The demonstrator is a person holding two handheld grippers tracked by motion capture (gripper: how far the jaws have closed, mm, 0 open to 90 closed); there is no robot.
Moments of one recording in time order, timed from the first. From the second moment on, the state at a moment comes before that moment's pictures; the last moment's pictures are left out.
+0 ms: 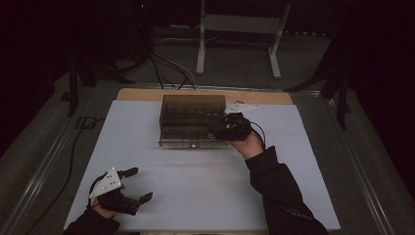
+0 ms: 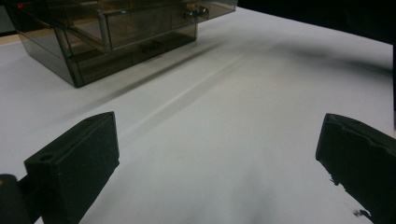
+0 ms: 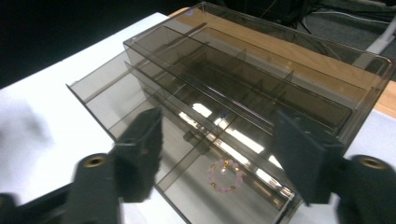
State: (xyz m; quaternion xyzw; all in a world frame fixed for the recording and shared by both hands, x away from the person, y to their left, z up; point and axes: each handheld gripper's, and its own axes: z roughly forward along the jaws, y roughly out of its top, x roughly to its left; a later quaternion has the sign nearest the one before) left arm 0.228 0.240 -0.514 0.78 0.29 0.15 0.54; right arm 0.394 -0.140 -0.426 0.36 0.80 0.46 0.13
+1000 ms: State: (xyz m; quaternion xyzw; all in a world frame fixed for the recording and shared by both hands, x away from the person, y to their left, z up) left arm 0.228 0.239 -0.513 0.78 0.28 0.15 0.54; right arm 0.377 -0.146 -0.401 0.30 0.79 0.52 0.10
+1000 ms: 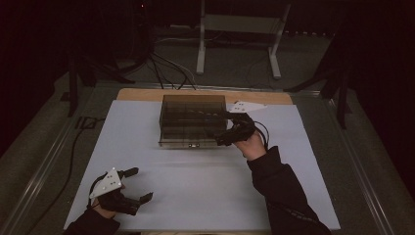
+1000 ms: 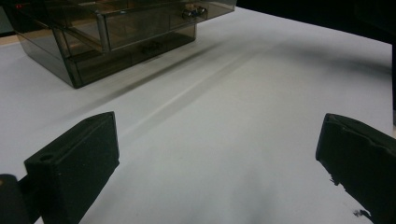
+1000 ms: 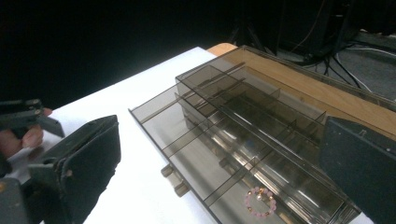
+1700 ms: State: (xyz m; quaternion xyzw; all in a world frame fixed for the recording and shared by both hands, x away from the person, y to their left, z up) left arm 0.228 0.239 -0.514 0.78 0.28 0.14 0.54; right arm 0.352 -0.185 -0.410 0.28 0.80 0.52 0.11
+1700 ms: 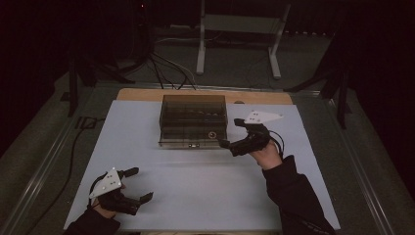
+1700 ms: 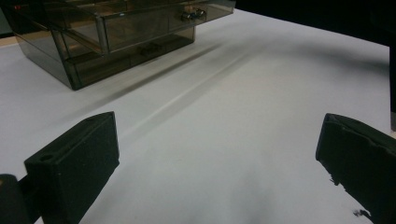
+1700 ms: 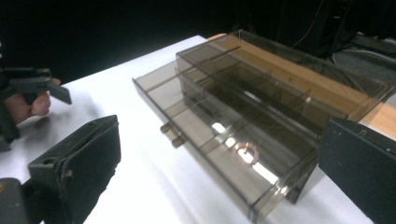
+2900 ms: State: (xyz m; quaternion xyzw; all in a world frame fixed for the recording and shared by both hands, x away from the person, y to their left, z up) left arm 0.228 0.239 -0.513 0.78 0.28 0.15 0.54; right arm 0.285 -0.279 -0.473 0.35 0.78 0.50 0.15
